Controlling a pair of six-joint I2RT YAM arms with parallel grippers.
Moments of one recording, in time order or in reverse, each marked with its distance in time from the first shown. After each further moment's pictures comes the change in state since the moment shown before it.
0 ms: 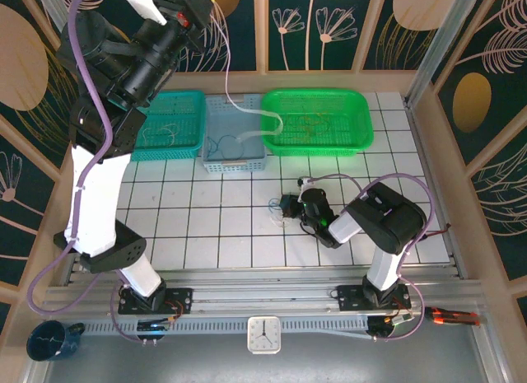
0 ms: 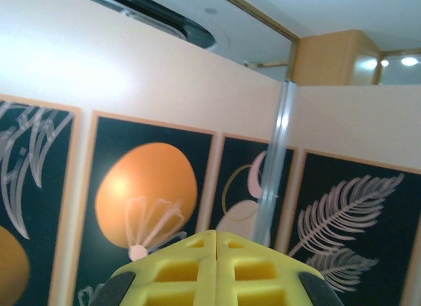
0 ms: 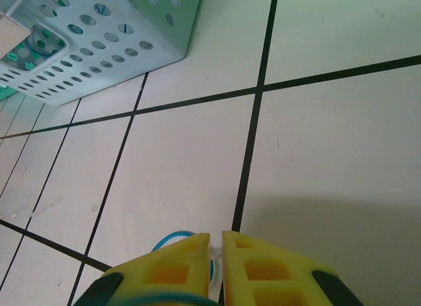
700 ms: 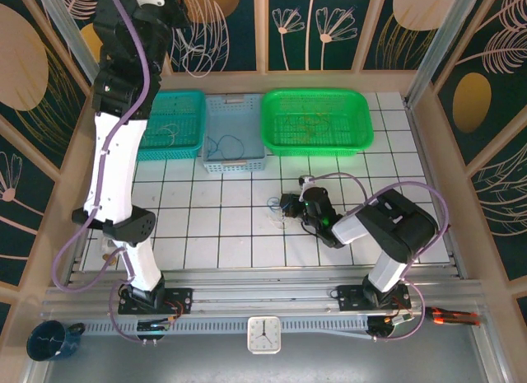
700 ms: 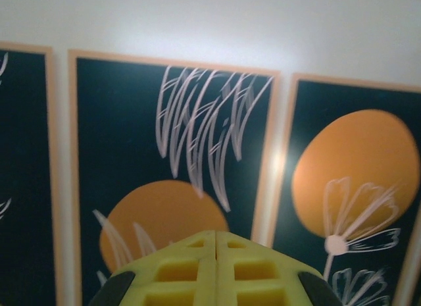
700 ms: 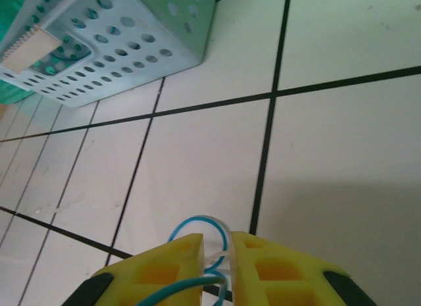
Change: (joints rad) left arm 0.218 0.163 0.001 0.001 -0.287 0.162; right arm 0.003 -0.103 -0.004 -0.091 -0.021 0.010
